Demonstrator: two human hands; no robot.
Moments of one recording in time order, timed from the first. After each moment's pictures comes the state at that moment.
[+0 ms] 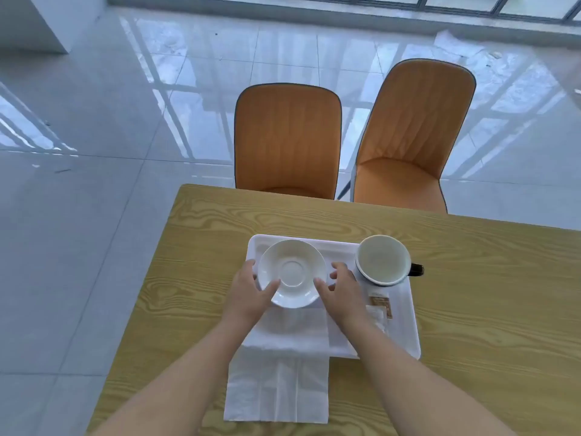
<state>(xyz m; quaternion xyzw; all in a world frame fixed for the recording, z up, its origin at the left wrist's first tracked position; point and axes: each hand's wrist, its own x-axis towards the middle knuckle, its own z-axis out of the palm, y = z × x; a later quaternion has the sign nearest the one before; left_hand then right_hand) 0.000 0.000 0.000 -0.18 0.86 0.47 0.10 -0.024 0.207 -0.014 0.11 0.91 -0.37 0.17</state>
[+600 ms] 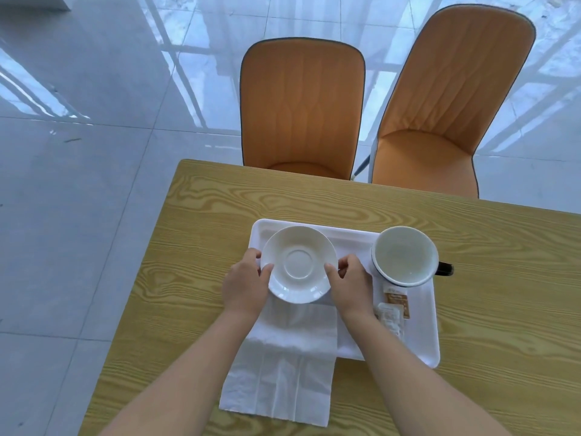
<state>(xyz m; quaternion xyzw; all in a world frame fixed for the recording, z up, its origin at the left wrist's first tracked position) -0.019 0.004 -0.024 -0.23 0.91 0.33 0.05 -0.042 0.203 -0.037 0.19 0.89 -0.40 0.14</state>
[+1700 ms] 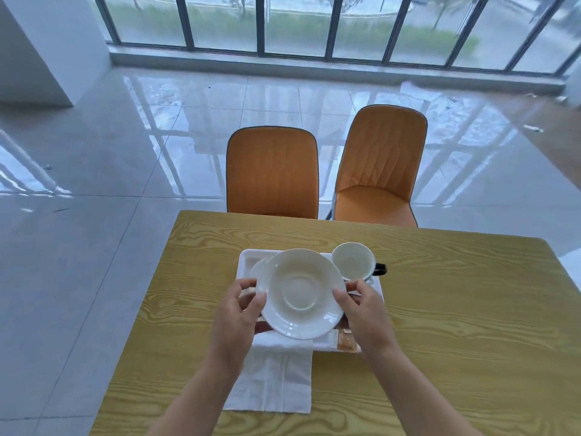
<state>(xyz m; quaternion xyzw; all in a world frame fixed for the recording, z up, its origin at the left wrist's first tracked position) 0.081 0.026 0.116 -0.16 0.62 0.77 0.03 0.056 0.245 0.128 0.16 0.72 -0.67 0.09</state>
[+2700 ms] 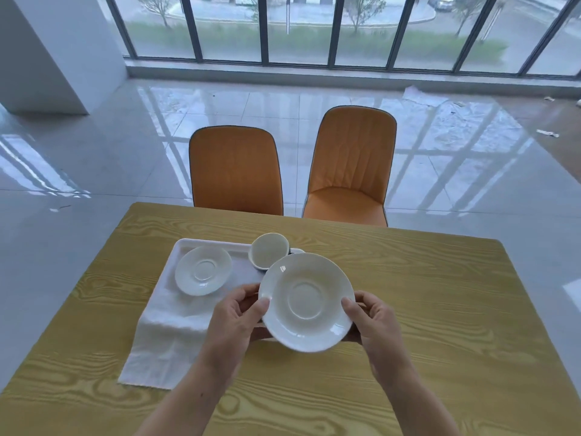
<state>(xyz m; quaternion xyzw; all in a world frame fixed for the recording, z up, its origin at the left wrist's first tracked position) 0.113 0.249 0.144 -0.14 0.60 0.78 0.05 0.087 0.479 0.136 0.12 0.65 -0.74 0.12</state>
